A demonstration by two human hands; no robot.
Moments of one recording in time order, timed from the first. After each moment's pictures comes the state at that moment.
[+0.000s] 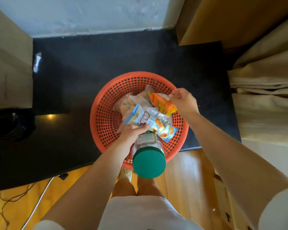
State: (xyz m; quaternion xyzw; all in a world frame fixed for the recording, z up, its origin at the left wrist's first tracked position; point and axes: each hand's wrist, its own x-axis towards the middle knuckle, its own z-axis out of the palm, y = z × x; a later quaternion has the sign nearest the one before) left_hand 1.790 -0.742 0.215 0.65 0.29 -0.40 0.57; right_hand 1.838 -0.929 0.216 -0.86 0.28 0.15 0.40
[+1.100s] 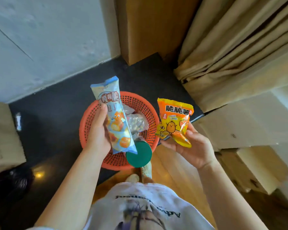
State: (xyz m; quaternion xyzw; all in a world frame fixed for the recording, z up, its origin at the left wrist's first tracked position) left_hand 1.800 -0.725 0.348 0.49 0.12 -0.34 0.79; right_hand 1.642 -0.923 0.339 -0.29 0.18 0.04 0.94
